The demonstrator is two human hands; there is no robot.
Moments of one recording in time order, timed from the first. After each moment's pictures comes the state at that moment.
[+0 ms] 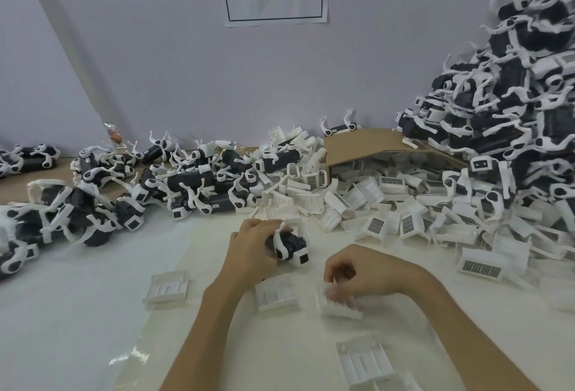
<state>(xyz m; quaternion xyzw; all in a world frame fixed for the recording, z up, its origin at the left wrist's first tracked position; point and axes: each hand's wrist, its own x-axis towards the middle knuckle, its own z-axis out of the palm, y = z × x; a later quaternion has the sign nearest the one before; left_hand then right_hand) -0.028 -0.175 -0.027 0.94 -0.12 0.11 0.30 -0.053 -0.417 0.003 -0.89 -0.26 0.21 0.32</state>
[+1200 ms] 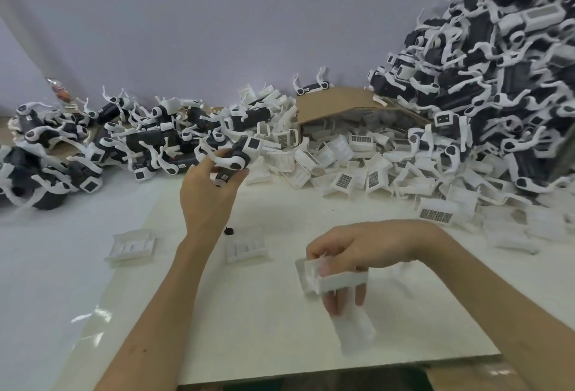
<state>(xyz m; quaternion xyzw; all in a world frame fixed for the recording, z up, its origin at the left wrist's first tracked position) -0.034 -0.186 -0.016 0.79 -0.02 0.35 0.50 -0.116 -0.431 0.048 -0.80 -0.23 0.44 0.34</state>
